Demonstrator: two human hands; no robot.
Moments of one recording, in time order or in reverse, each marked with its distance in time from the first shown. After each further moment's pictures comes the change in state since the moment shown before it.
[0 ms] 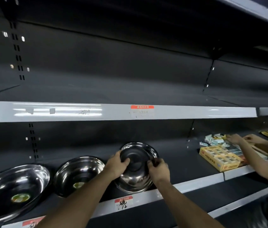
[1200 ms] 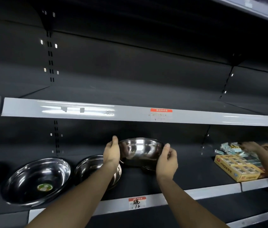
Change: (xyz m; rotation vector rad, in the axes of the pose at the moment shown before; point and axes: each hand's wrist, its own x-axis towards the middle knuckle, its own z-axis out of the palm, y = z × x) left_hand 0.000 -0.009 -0.056 -0.766 0.453 -0.231; right_hand -0.035 -0.060 0.019 0.626 0.321 -0.141
